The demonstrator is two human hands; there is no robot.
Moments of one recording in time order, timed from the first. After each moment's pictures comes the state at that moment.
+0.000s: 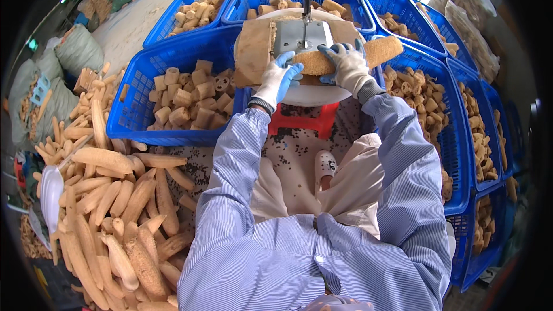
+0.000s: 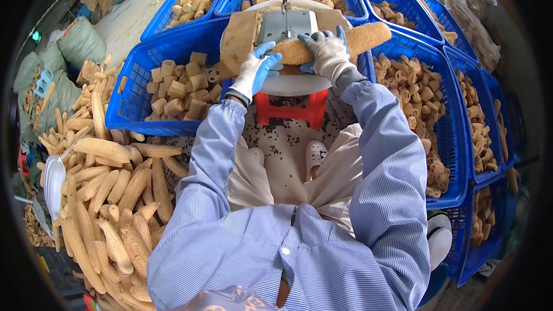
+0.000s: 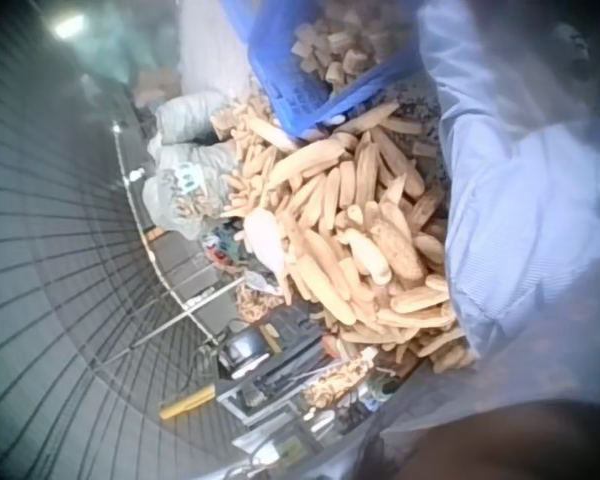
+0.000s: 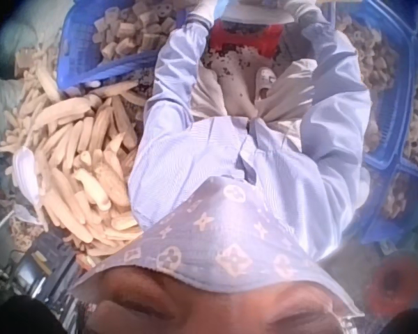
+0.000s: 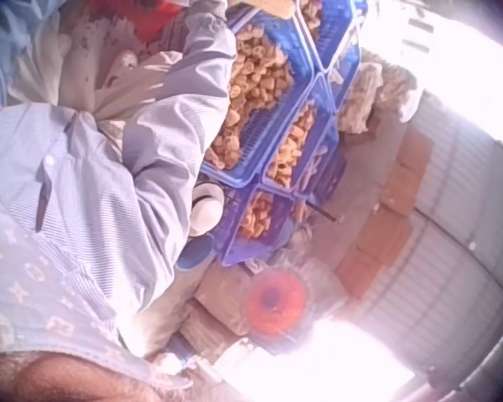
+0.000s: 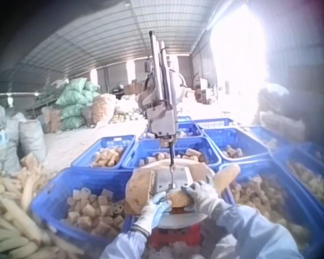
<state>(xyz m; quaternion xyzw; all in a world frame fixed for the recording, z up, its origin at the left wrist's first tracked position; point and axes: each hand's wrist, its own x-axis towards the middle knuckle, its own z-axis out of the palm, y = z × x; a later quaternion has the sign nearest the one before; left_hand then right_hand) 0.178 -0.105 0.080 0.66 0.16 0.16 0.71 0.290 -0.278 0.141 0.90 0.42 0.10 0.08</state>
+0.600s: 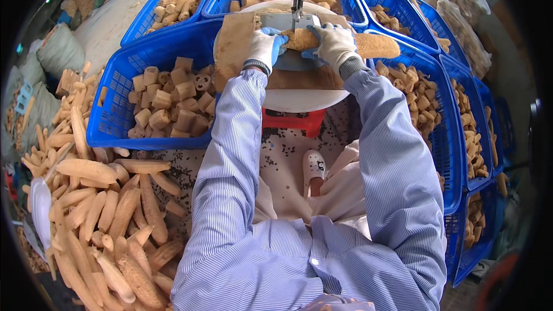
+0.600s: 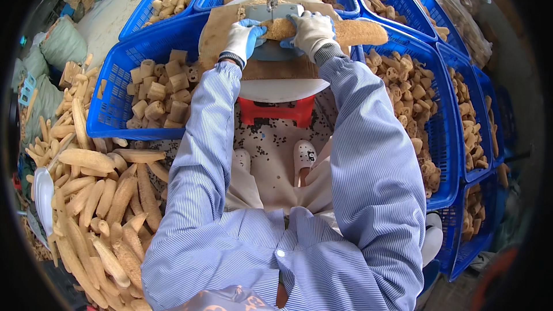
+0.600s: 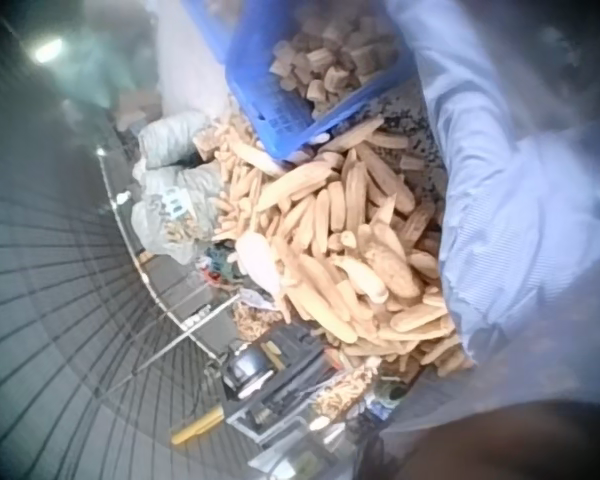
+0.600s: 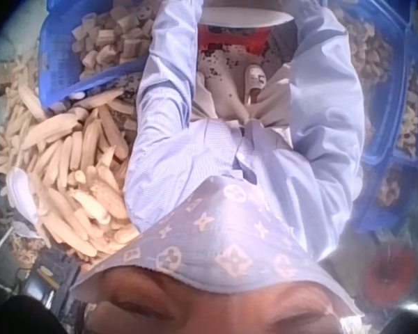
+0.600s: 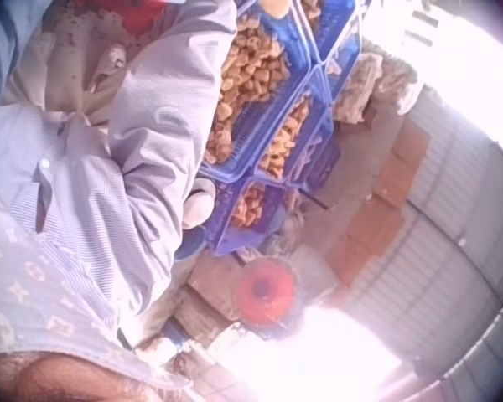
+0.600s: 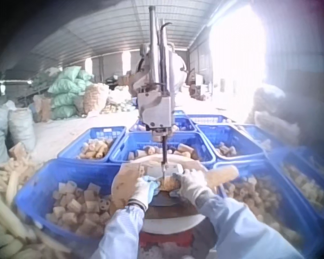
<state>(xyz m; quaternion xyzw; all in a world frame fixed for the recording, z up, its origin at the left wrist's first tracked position) 0.281 -0.057 0.071 0.65 0.21 0.22 0.70 0.347 -0.230 0.141 0.93 0.35 0.08 0.03</state>
